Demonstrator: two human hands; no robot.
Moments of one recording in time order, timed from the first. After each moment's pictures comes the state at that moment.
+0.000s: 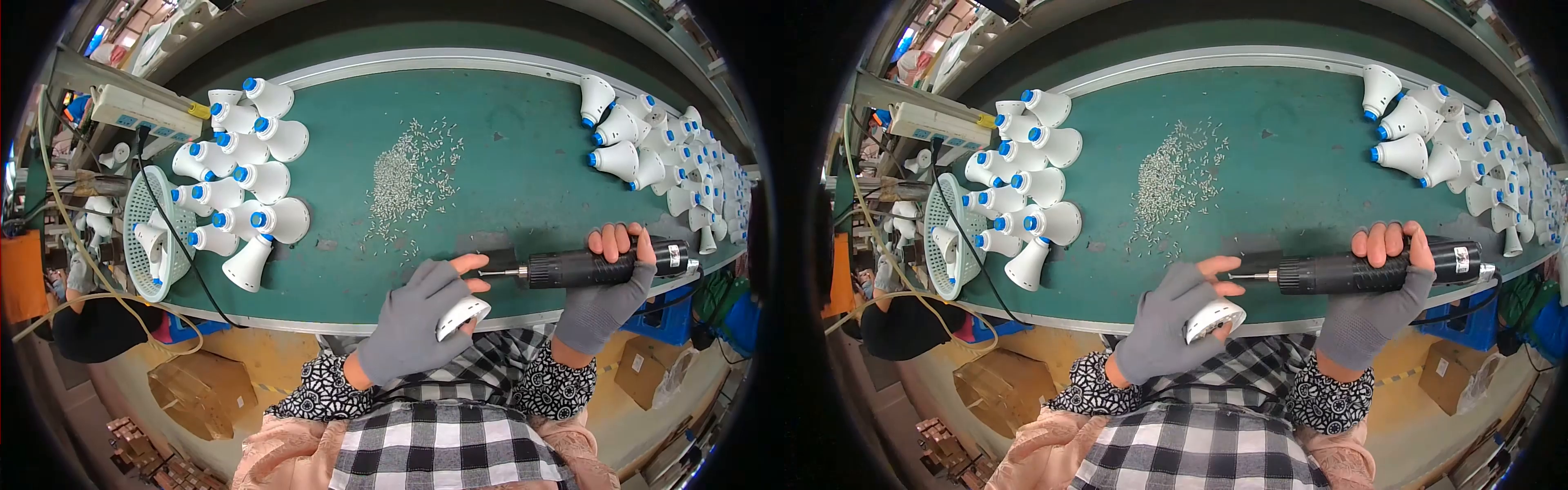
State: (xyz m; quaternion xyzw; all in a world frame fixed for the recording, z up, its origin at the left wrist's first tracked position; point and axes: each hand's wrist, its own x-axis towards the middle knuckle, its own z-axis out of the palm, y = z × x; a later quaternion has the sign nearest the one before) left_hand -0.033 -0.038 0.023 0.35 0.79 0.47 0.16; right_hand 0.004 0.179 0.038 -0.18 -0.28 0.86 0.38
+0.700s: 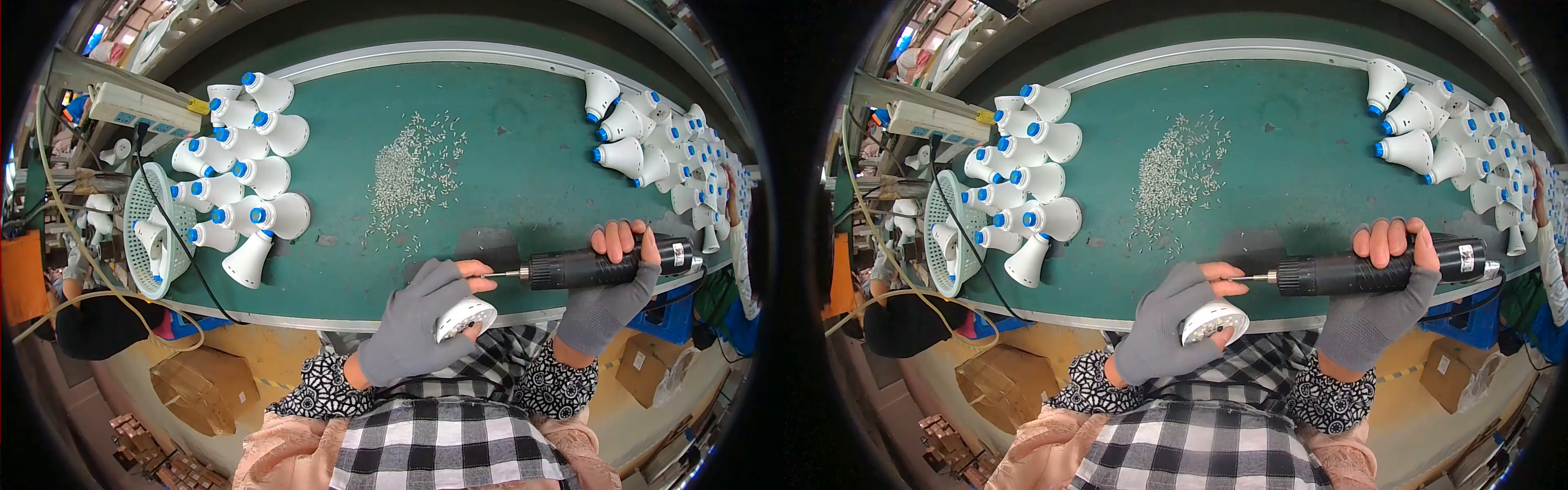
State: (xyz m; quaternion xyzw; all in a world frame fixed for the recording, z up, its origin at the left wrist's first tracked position) left_hand -0.030 -0.040 0.027 0.31 0.77 0.52 0.21; right_hand 0.004 0.177 0.038 -0.16 -0.26 0.88 0.37
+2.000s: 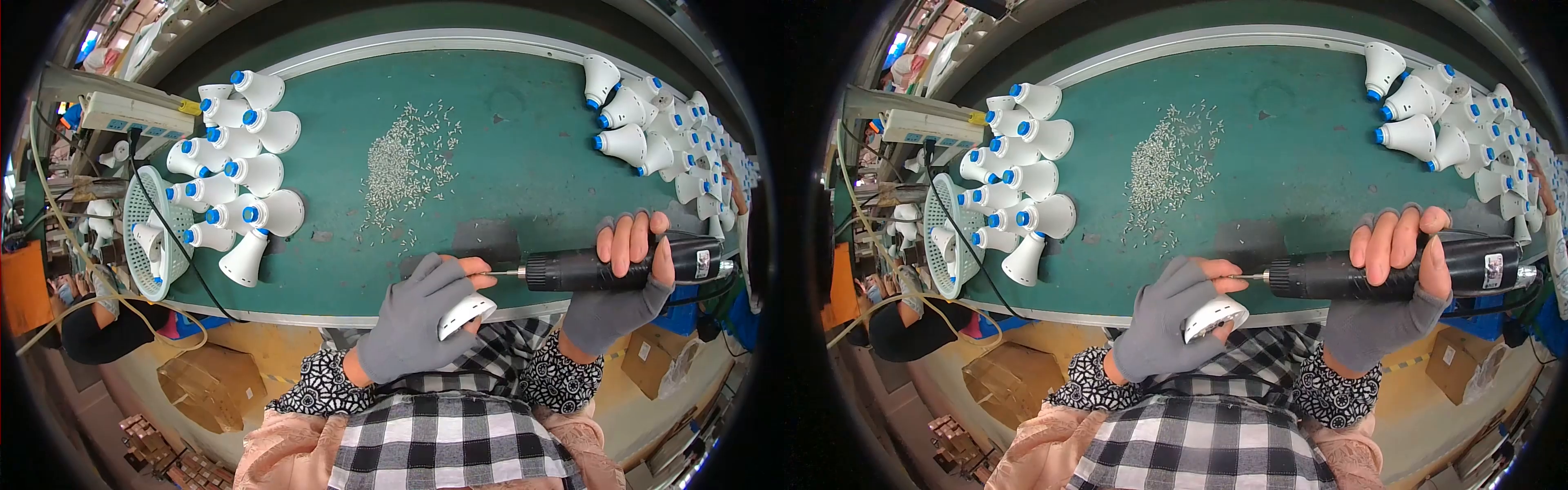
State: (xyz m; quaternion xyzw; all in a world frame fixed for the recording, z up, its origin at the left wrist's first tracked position) left_hand -0.030 -0.034 0.021 0.35 0.79 0.48 0.17; right_hand 0.003 0.174 0.048 -0.07 -0.34 0.87 0.36
